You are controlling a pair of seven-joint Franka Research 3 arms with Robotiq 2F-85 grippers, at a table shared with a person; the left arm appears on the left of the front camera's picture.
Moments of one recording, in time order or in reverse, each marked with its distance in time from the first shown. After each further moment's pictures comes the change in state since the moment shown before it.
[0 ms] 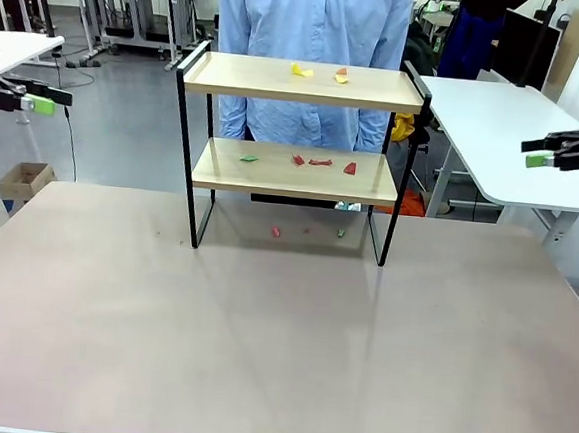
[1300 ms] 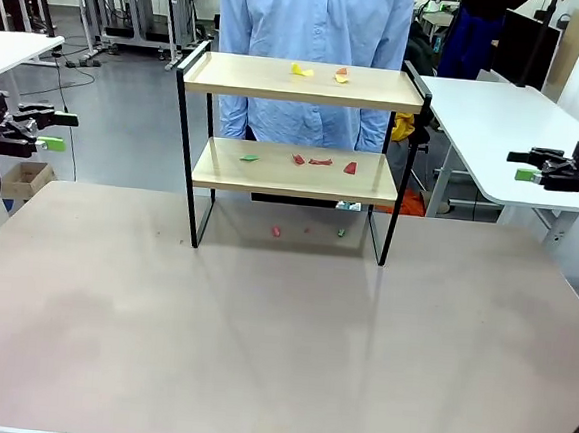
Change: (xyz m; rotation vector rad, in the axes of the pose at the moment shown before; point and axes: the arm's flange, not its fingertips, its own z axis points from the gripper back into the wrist) left arm -0.077 0.032 -0.004 0.022 -0.112 -0.234; right arm -0.062 -0.055 -0.014 0.078 -0.222 0.073
